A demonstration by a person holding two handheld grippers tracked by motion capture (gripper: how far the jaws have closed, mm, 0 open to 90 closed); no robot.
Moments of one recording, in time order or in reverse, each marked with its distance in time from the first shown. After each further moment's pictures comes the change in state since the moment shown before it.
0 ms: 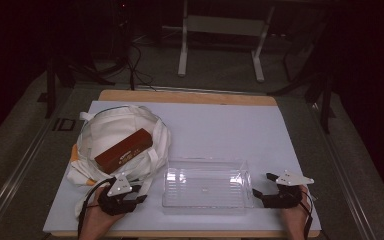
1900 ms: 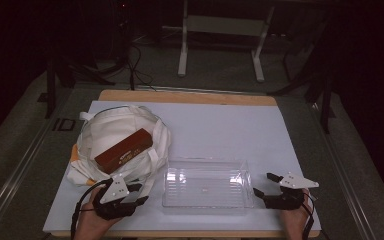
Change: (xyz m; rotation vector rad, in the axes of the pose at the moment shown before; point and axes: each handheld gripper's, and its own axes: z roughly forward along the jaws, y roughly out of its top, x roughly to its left) left arm -0.022 0.028 -0.039 -0.075 -0.005 0.101; right arm 0.001 -0.003 -0.007 -0.076 0.006 -0.010
